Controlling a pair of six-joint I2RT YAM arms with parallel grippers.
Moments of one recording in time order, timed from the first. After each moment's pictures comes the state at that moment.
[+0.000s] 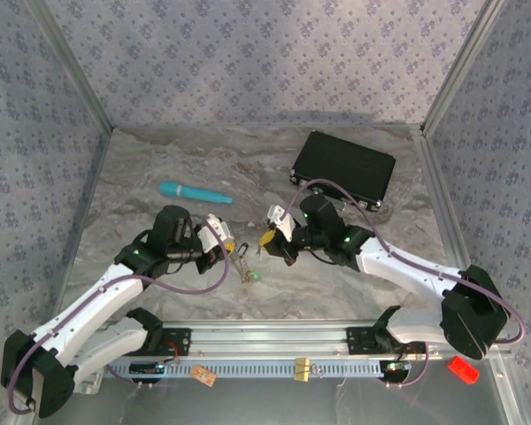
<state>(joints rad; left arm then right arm) -0.57 0.89 0.63 -0.43 0.48 0.39 0.77 1.26 0.79 -0.10 -0.55 -0.14</state>
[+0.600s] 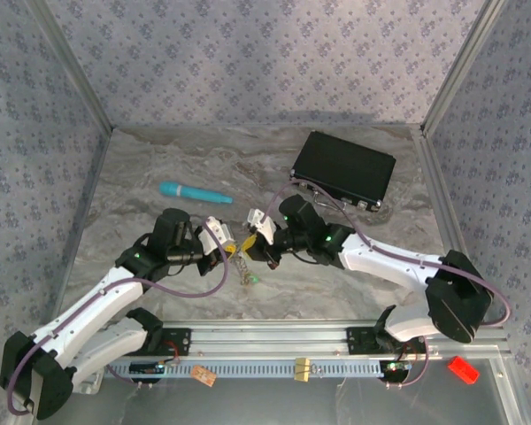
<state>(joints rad) -0.59 0.87 0.60 -0.38 0.49 0.38 0.88 1.38 0.87 -0.05 -0.53 -0.08</state>
